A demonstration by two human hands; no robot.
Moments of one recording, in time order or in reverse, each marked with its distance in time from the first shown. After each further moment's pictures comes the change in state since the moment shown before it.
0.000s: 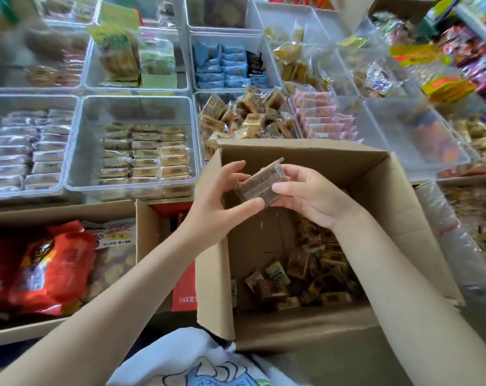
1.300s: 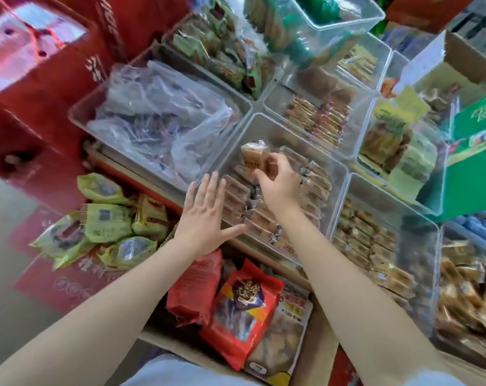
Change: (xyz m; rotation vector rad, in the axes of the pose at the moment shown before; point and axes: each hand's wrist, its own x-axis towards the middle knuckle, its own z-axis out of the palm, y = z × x) left_hand -0.097 -0.271 -0.492 0.958 0.378 -0.515; right_hand 0.438 0.015 0.527 -0.913 0.149 -0.335
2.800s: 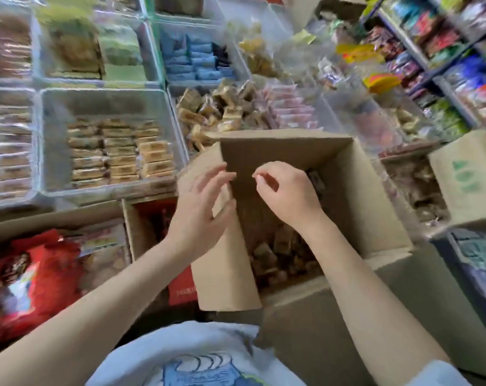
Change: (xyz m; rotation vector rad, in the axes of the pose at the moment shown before) left_hand -0.242 0.460 0.026 -0.667 -0.146 0.797; right_hand -0.430 0.245 -0.394 -0.362 0.403 0.166
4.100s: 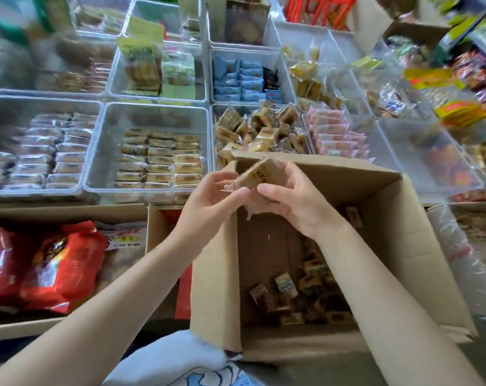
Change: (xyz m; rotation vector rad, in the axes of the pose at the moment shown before) left_hand 0.033 0.022 0.011 -0.625 0.240 -0.368; right_hand 0.052 0.033 -0.003 1.283 -0.588 0.283
